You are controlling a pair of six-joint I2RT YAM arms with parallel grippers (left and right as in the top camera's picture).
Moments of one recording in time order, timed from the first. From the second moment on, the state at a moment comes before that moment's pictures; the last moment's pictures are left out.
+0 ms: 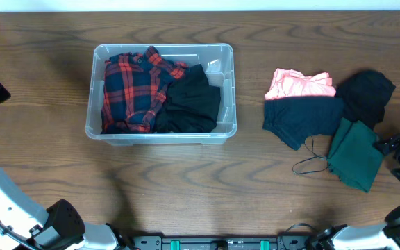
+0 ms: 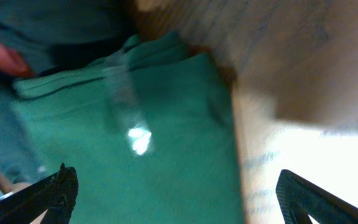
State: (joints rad) left arm 0.60 1.65 2.21 -1.62 -0.16 -0.10; right arm -0.96 1.72 1.06 -0.87 -0.47 -0.10
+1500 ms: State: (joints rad) left arm 0.60 1.65 2.21 -1.62 -0.16 -0.10; right arm -0.64 1.29 1.01 -0.49 -0.99 0.14
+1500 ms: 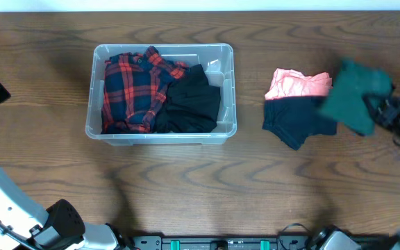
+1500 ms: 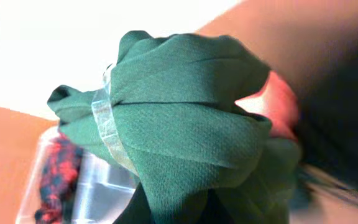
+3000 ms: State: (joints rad) left arm 0.60 1.65 2.21 -1.62 -0.16 -0.10; right arm 0.39 1.87 1.18 0.16 -0.69 0.55
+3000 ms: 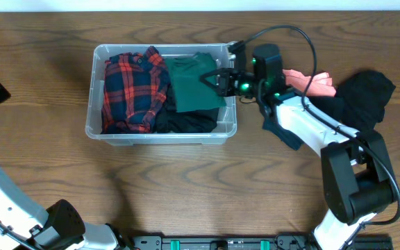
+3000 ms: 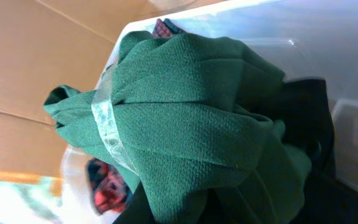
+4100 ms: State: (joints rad) left arm 0.60 1.65 2.21 -1.62 -0.16 -0.10; right arm 0.48 1.90 1.64 -0.43 -0.15 0.23
